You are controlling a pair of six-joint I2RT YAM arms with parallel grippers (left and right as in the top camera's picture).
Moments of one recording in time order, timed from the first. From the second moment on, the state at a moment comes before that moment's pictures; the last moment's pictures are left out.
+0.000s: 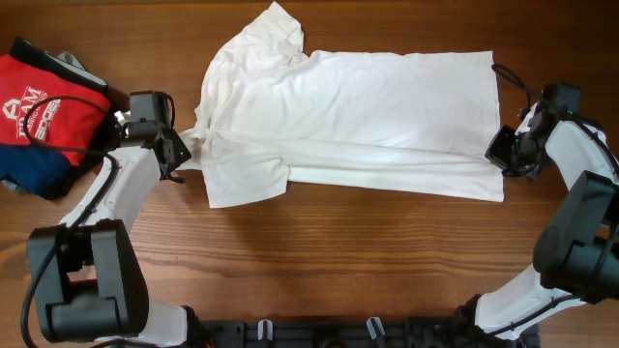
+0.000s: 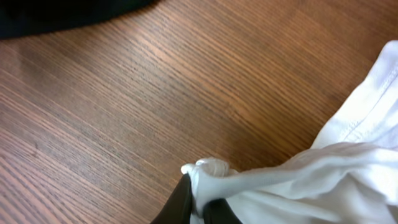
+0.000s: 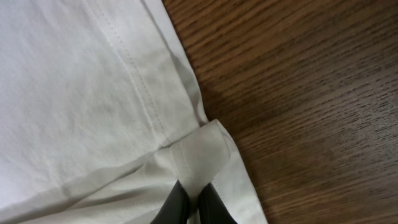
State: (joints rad) left arm 0.08 1.66 0.96 -0.50 -0.27 -0.47; right arm -0.37 1.86 1.17 -0.71 -0.09 0.20
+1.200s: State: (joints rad) left arm -0.37 1.62 0.98 -0.63 -0.04 -0.47; right arm -0.37 1.86 1.17 -0.71 -0.08 0.20
